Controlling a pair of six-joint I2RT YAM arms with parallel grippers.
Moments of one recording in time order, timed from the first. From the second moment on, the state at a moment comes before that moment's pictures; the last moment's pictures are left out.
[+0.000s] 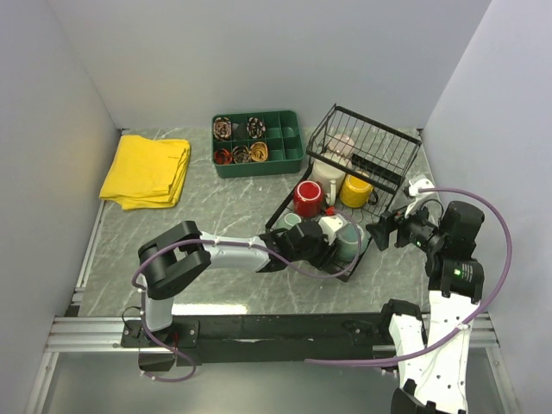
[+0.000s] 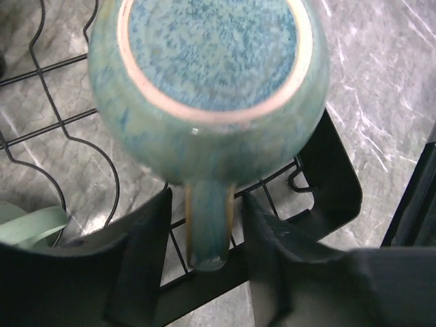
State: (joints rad) left arm -1.14 1.88 1.10 0.26 0.00 -0.22; right arm -0.27 0.63 0.93 -0.83 -0.72 -0.32
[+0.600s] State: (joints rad) left arm -1.15 1.51 1.05 0.15 -0.12 -0.23; right arm -0.28 0.63 0.97 -0.86 -0.68 -0.31
